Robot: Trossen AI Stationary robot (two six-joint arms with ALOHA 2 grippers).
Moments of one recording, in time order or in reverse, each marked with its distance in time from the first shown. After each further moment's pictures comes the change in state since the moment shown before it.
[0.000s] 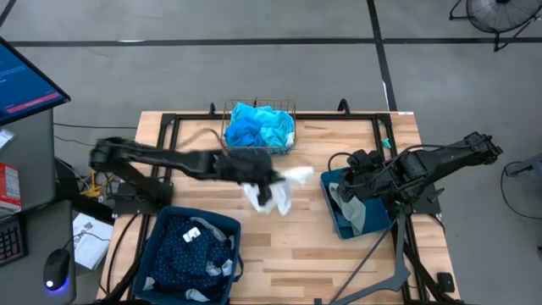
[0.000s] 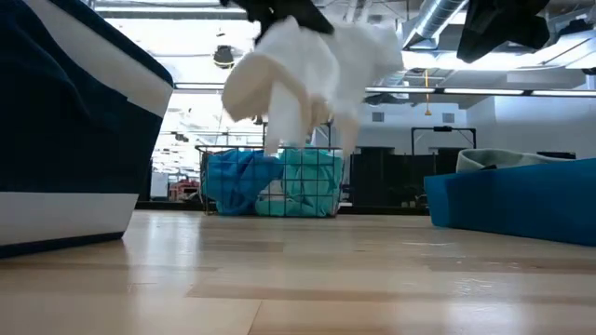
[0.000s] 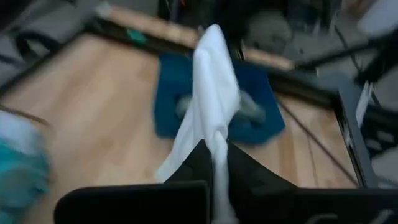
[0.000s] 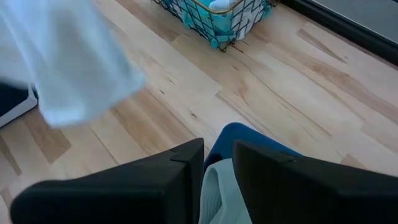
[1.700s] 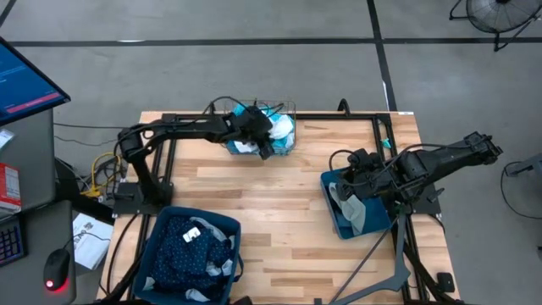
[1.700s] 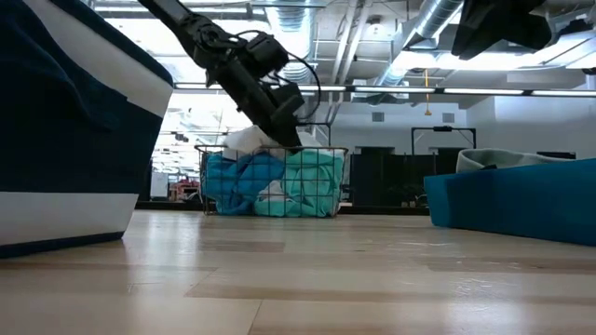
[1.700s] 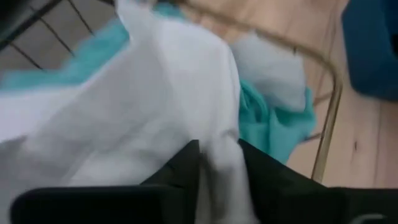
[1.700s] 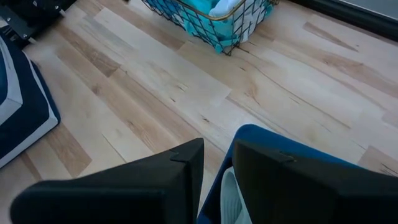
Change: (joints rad) left arm 0.492 0.249 0.001 -0.025 0.139 0.276; right arm -0.001 0.000 0.000 0.039 0.000 0.089
